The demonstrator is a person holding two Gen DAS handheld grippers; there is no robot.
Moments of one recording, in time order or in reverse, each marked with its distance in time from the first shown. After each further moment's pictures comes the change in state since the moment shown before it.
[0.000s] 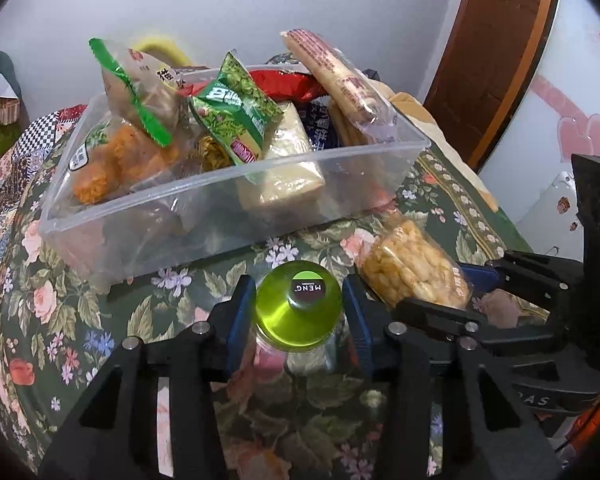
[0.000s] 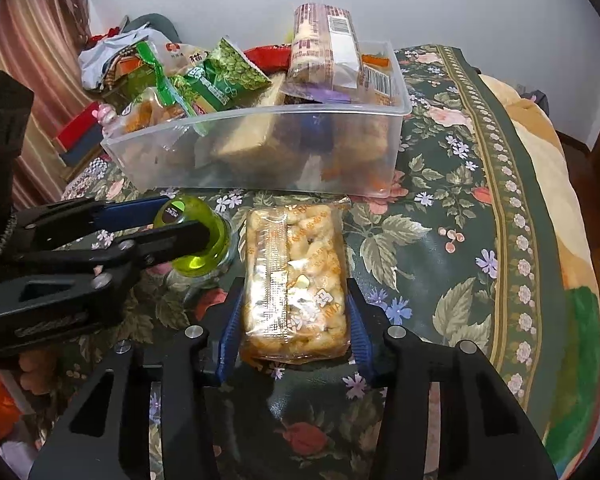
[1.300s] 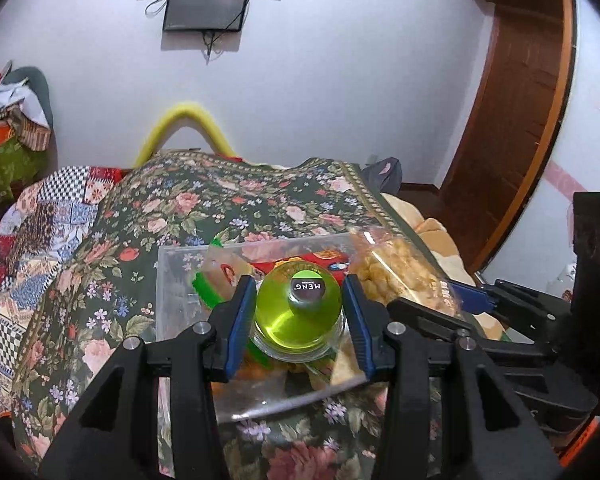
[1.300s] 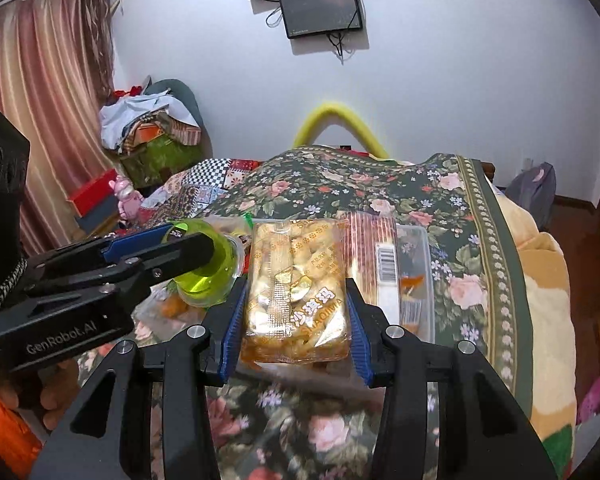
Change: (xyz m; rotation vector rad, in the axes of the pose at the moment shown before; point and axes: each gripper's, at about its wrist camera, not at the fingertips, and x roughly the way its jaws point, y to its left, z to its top) left arm -0.051 0.056 0.101 -0.104 -0.258 0.045; right arm -0.015 0.025 0.108 -0.046 -0.268 0.012
